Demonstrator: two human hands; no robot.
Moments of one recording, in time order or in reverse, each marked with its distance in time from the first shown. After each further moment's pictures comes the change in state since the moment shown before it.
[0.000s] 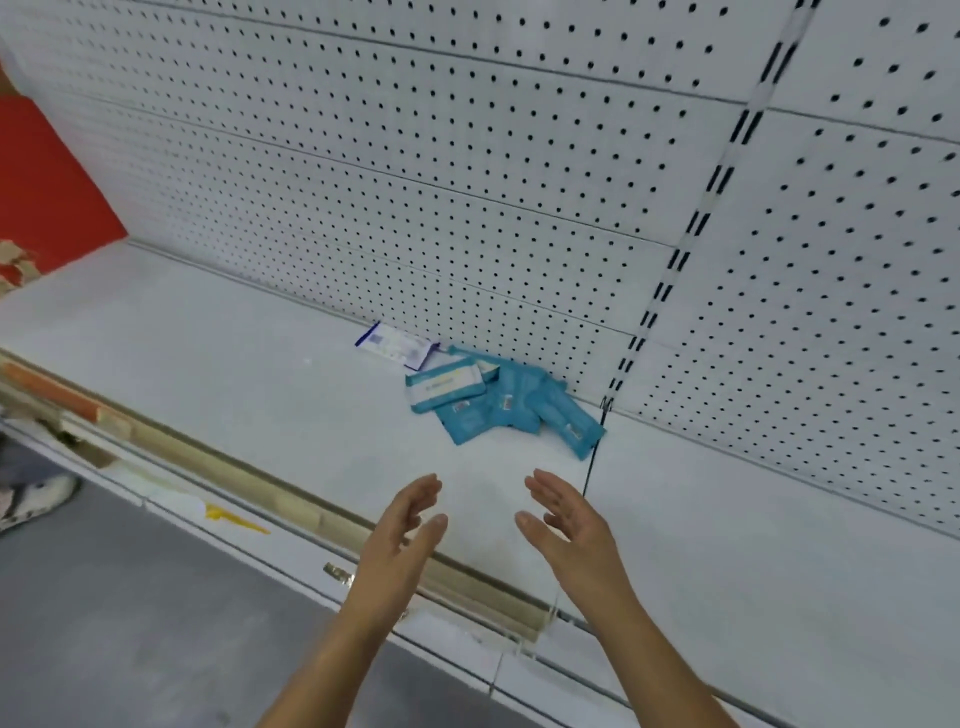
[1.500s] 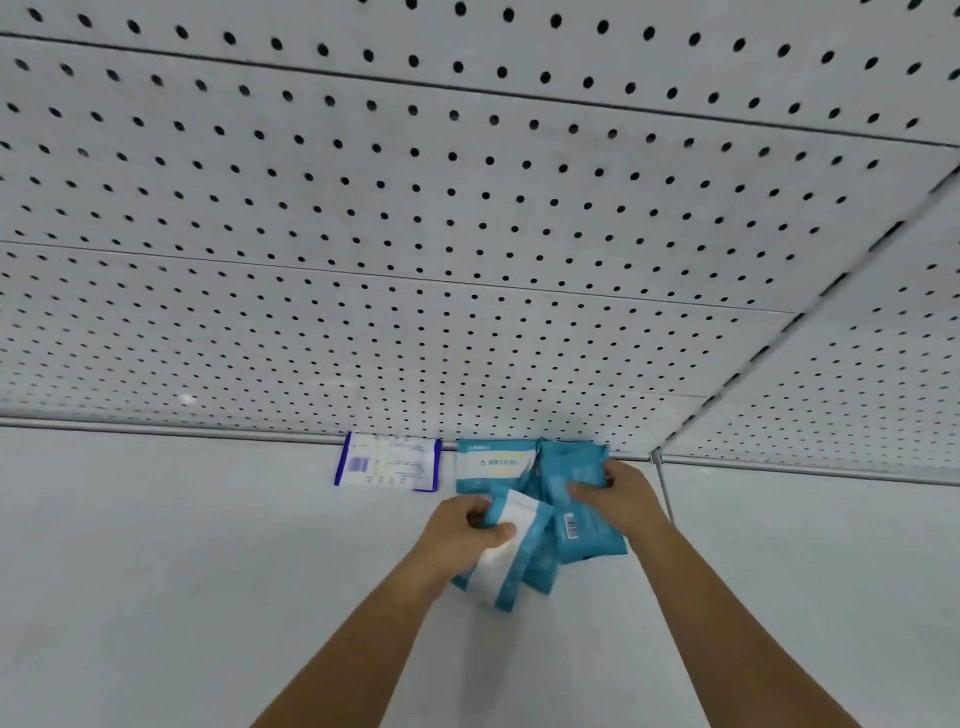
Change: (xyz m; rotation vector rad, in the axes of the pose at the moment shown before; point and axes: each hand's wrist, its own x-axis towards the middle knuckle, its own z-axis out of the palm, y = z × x) left_hand 0.312 0.007 -0.033 0.292 -0.646 -0.314; right_hand 0.251 -0.028 0.040 -0.240 0.374 0.542
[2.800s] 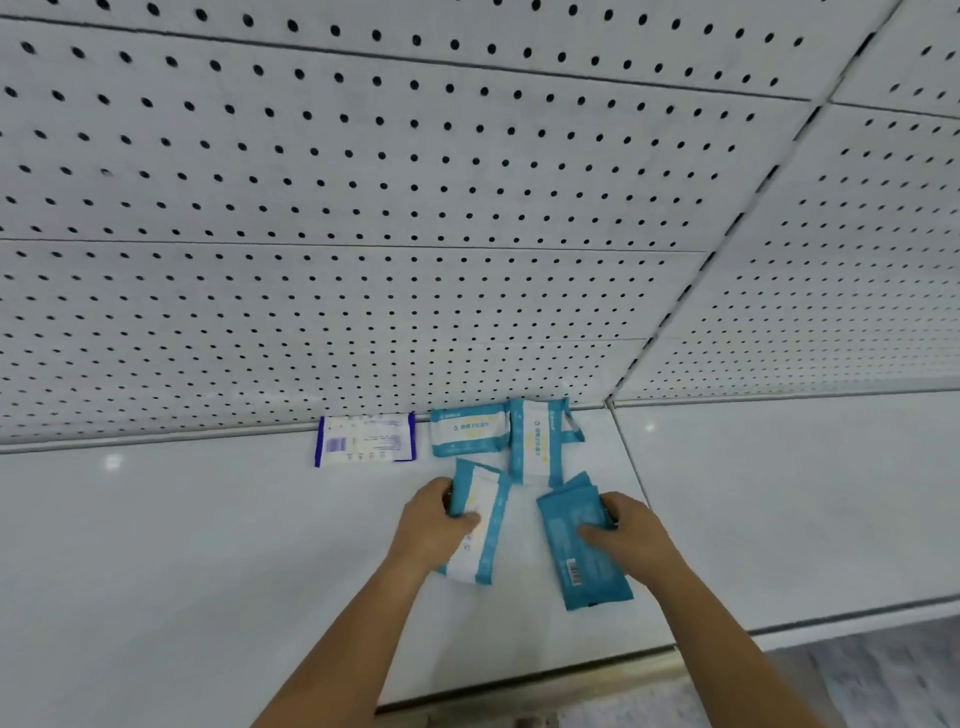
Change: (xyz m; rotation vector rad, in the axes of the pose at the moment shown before) left_hand -0.027 -0.033 -0.005 0.158 0.052 0.151; right_hand -0.101 0.076 0.010 -0.080 0.036 0.002
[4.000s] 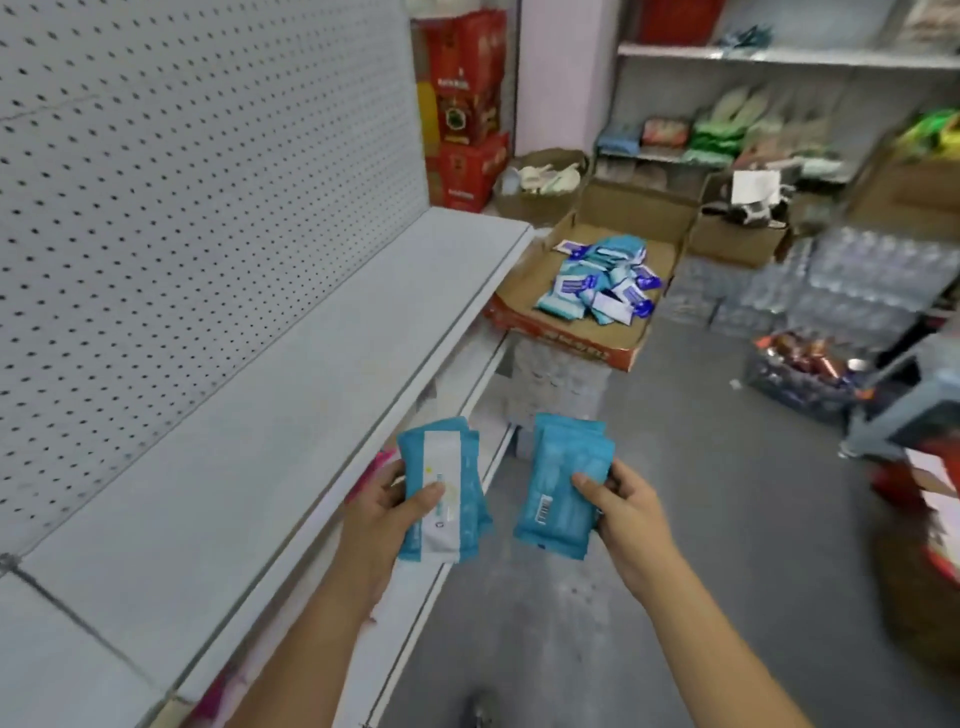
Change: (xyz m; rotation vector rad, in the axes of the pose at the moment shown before) left_hand -0.257 0.196 0.513 -0.238 -0.864 0.269; right_hand -0.357 0.462 -0.236 1.417 0.968 0.062
